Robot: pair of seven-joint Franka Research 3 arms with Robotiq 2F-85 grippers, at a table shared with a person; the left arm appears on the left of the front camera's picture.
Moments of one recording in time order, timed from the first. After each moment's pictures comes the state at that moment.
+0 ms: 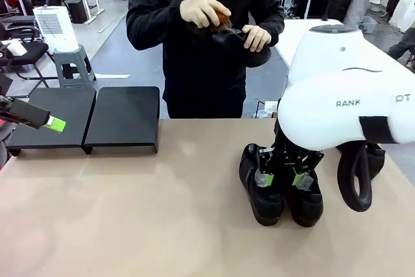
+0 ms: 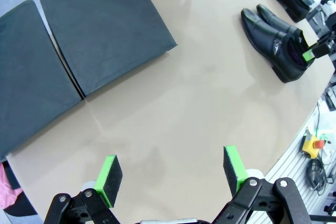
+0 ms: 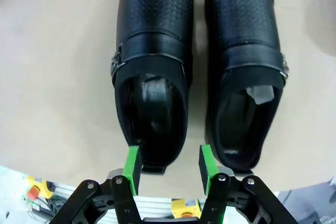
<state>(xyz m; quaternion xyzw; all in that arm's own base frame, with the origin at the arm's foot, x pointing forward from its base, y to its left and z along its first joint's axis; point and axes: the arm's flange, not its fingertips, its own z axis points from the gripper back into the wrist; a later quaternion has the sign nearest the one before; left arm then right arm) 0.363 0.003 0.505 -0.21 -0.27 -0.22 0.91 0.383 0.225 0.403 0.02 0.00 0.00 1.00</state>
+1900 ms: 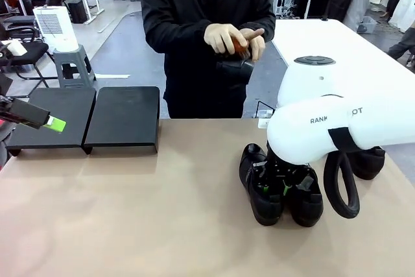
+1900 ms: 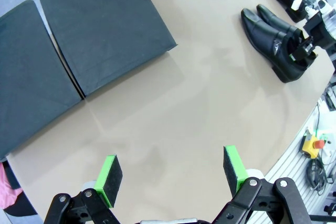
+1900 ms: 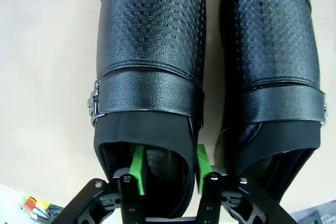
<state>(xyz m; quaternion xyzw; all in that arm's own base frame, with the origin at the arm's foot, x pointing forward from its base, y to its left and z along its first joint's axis) 0.363 0.003 0.505 -0.21 -0.27 -0.22 0.91 0.405 0.226 0.343 0.02 0.02 0.00 1.00</state>
